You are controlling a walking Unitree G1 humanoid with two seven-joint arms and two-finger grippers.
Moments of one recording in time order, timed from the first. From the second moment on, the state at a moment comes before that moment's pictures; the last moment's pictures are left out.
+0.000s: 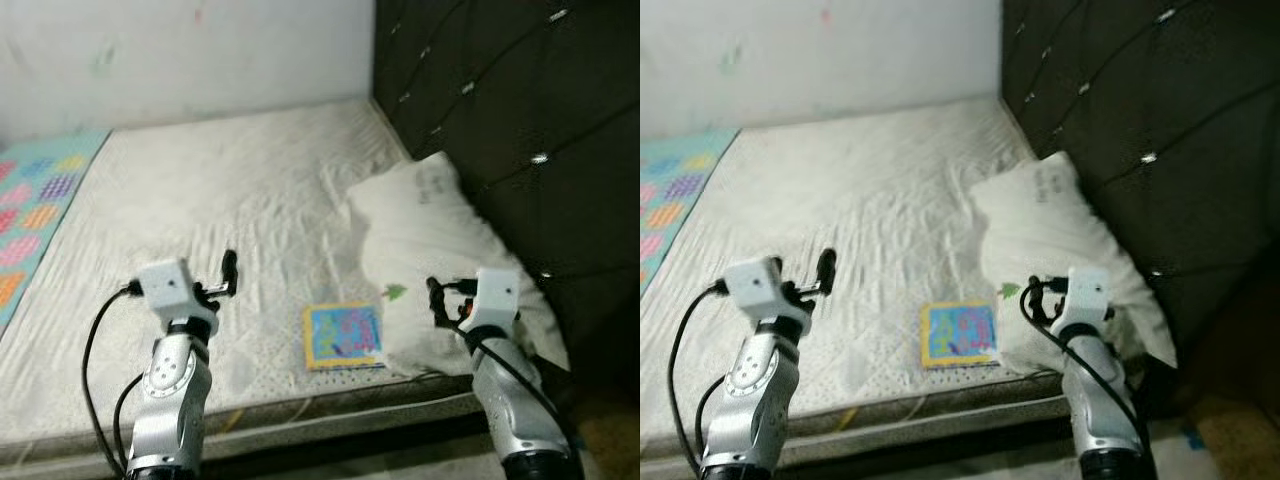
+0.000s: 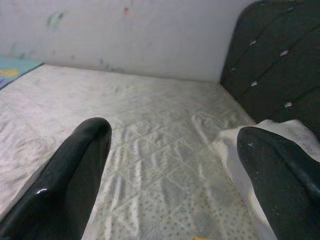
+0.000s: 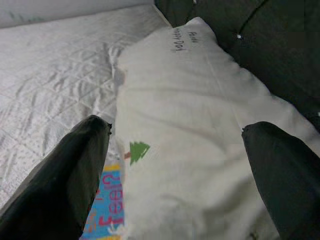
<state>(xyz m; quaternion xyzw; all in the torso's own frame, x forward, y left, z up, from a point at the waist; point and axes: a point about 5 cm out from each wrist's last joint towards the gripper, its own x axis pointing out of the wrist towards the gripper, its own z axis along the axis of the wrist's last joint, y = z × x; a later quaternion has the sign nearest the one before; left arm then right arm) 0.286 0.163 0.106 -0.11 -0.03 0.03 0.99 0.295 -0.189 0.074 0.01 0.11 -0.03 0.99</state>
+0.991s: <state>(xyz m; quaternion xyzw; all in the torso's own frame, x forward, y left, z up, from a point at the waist) 0.288 0.155 0.107 -0.12 -0.03 0.02 0.99 0.295 -0.196 0.072 0.00 0.11 -0.03 0.99</state>
